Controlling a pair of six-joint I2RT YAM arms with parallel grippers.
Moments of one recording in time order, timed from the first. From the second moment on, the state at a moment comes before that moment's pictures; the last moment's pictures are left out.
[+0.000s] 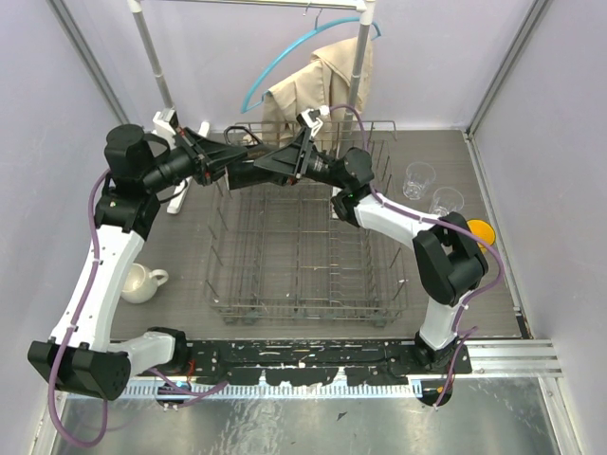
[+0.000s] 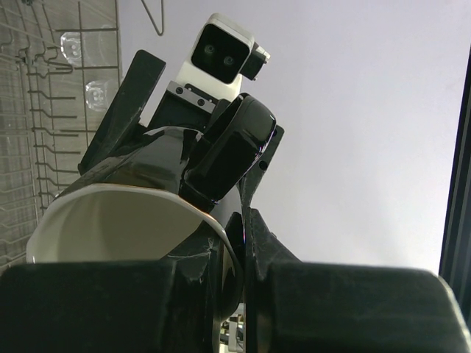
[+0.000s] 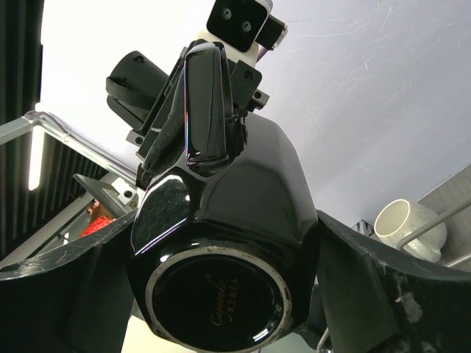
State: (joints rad) left arm -0.18 1.17 1.30 -0.24 0.72 -1.41; right arm 0.61 1.80 1.26 1.11 -0.76 1.51
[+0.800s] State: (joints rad) left arm -0.18 1.14 1.23 -0.32 0.66 -1.26; right arm 0.46 1.73 1.11 1.03 -0.78 1.45
